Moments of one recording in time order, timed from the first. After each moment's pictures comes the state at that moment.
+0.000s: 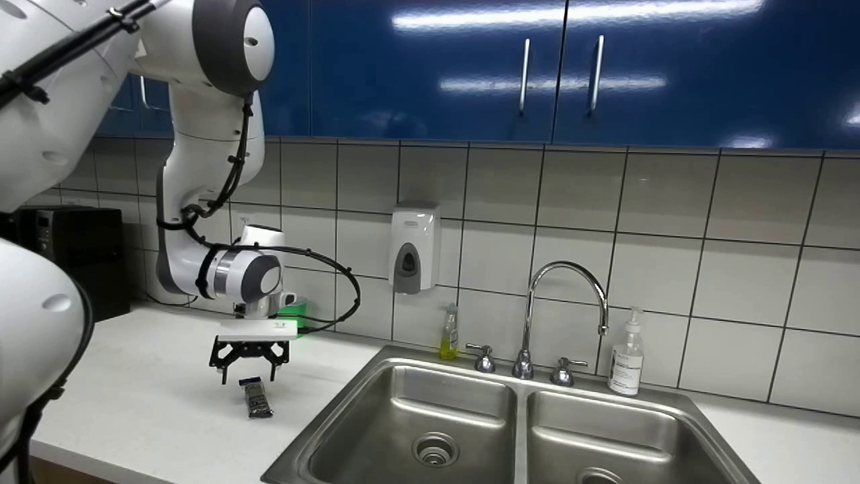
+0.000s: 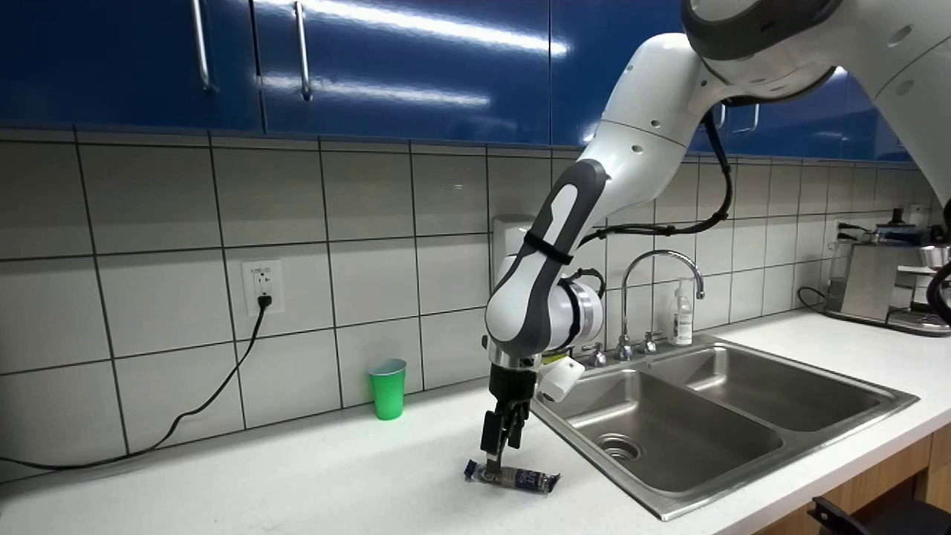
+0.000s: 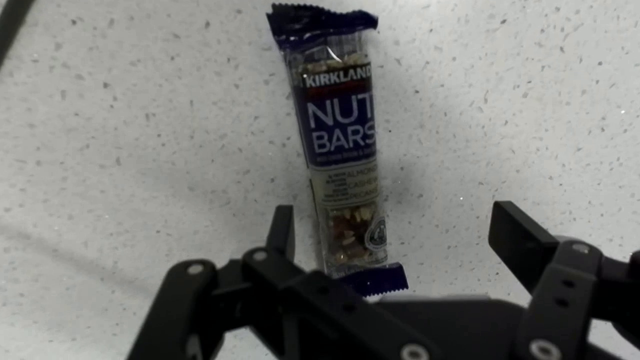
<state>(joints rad) 0.05 0.51 0.28 -2.26 0.00 2.81 -0.49</state>
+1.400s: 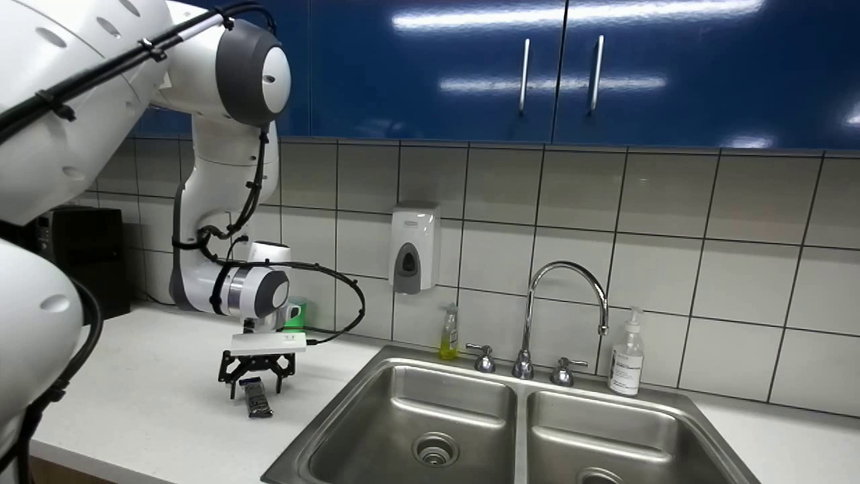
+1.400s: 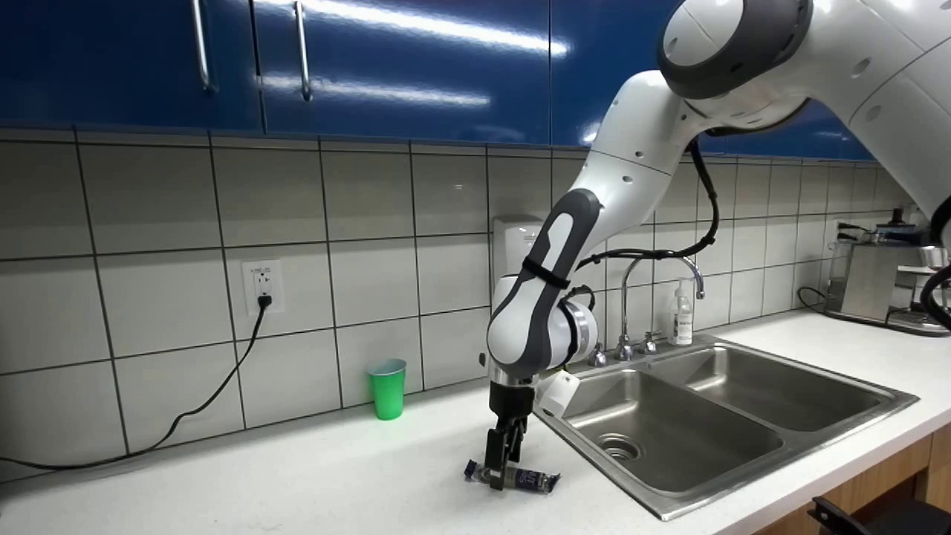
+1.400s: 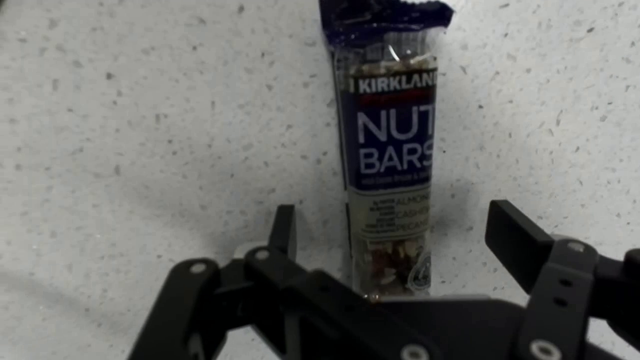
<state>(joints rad) 0.04 0.62 0.26 -2.18 -0.09 2.80 -0.49</state>
